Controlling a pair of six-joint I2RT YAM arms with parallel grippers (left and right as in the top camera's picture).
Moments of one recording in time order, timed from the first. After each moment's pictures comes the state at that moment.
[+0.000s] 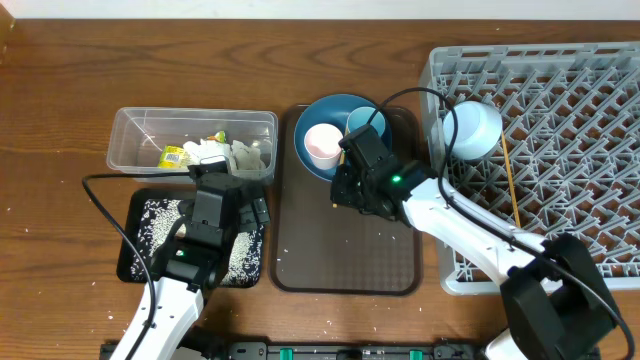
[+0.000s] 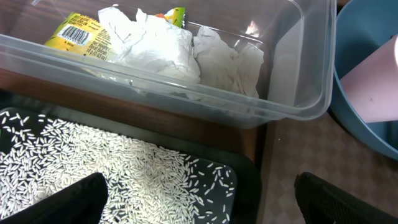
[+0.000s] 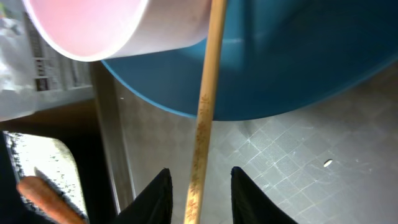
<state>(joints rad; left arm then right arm) -0.28 1.00 0.58 -0.44 -0.23 -0.43 0.66 1.72 1.10 -0.45 -0.16 0.89</state>
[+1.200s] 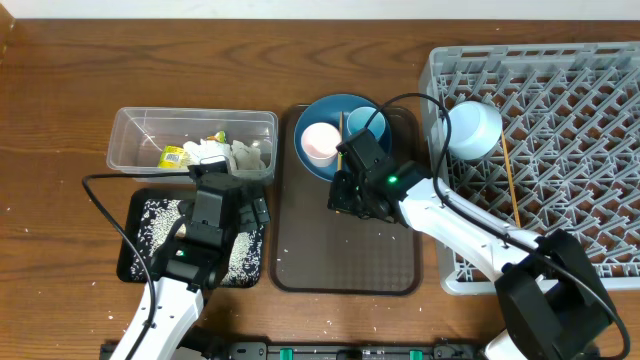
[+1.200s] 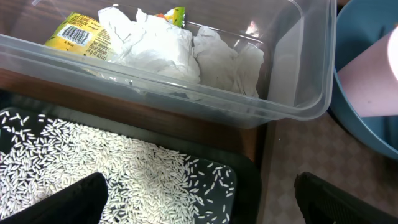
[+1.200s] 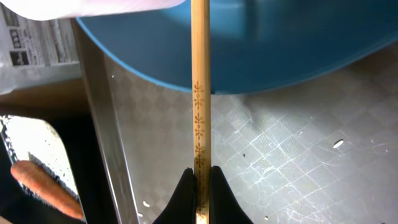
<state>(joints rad) -0.28 1.00 0.58 -0.44 -0.23 -0.43 0.67 1.74 1.10 -0.49 -0.21 0.89</state>
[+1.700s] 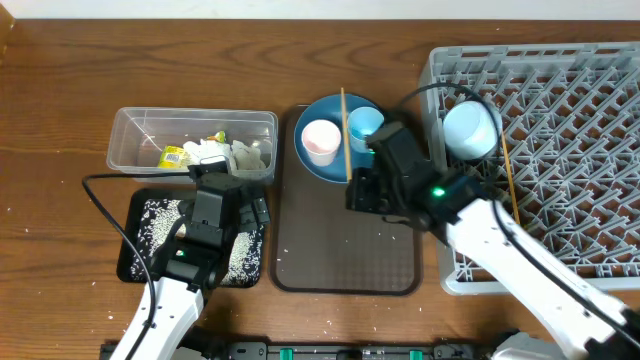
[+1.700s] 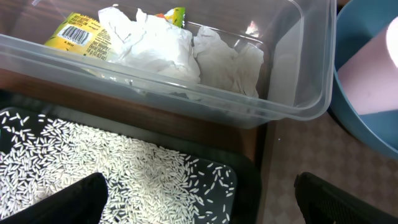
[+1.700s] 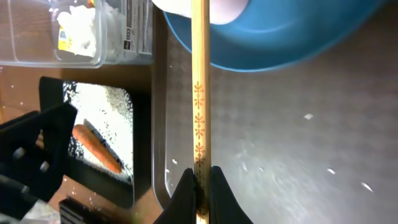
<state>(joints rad) -0.28 1.00 0.58 -0.44 -0.23 -0.43 0.63 1.44 1.10 -0.65 -0.23 0.77</state>
